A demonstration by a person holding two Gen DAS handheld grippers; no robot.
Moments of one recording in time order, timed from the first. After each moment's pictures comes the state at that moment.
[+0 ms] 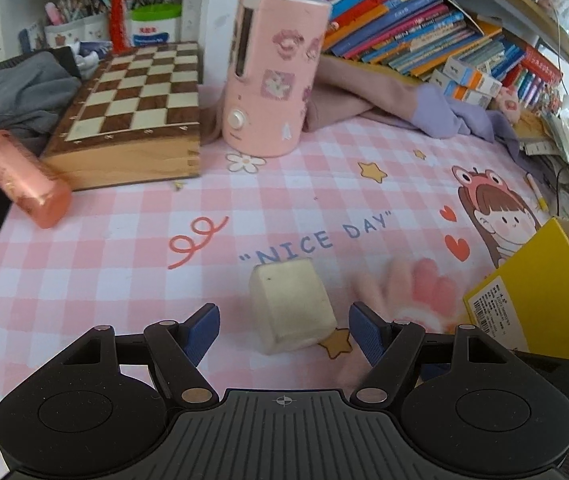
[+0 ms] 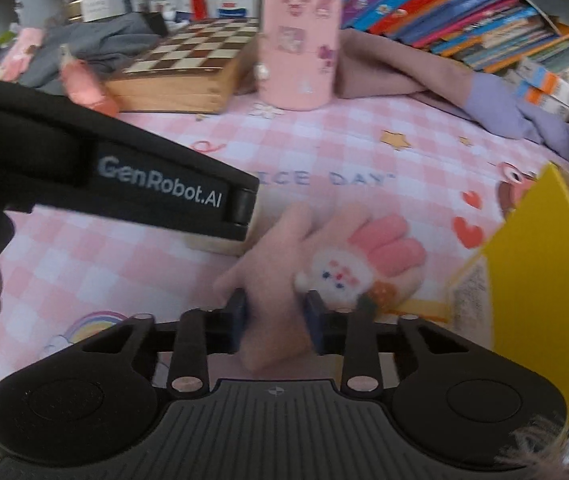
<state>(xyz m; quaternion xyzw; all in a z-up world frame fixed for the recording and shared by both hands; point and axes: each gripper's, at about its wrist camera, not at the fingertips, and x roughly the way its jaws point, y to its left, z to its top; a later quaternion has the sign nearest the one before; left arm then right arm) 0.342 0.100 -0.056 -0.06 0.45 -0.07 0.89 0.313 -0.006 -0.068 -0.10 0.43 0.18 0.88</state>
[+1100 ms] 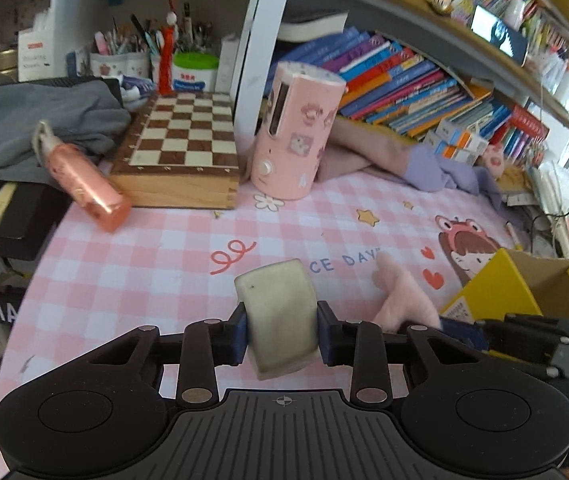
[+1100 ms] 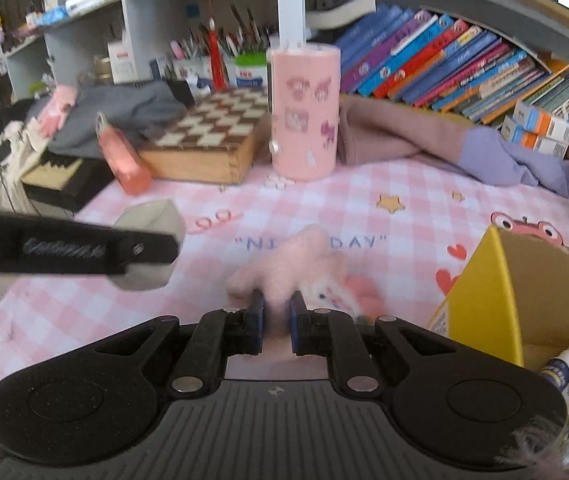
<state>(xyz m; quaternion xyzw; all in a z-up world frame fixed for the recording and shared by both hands) 0.272 0.132 -0.009 -0.11 0.38 -0.05 0.92 0.296 -0.029 -0.016 -0.06 0.36 0.24 0.90</state>
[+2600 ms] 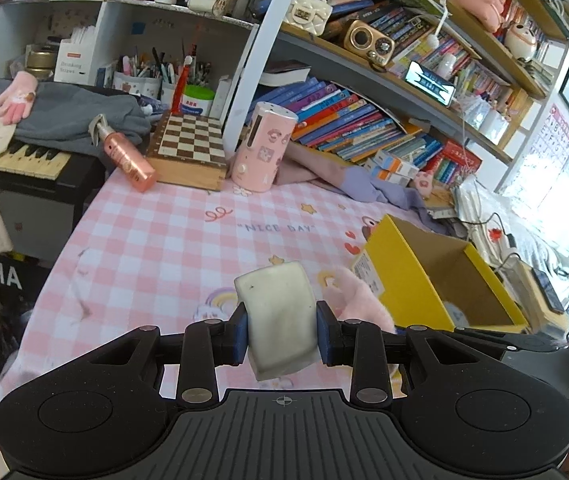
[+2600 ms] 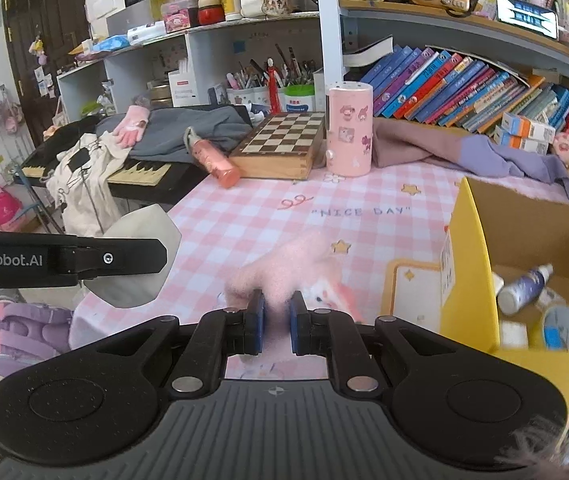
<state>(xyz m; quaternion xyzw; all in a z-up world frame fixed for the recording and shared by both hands) 0.076 0.142 0.038 -0.16 0.32 -0.09 0.93 0.117 -0.048 0.029 -0.03 0.33 0.27 0.91</state>
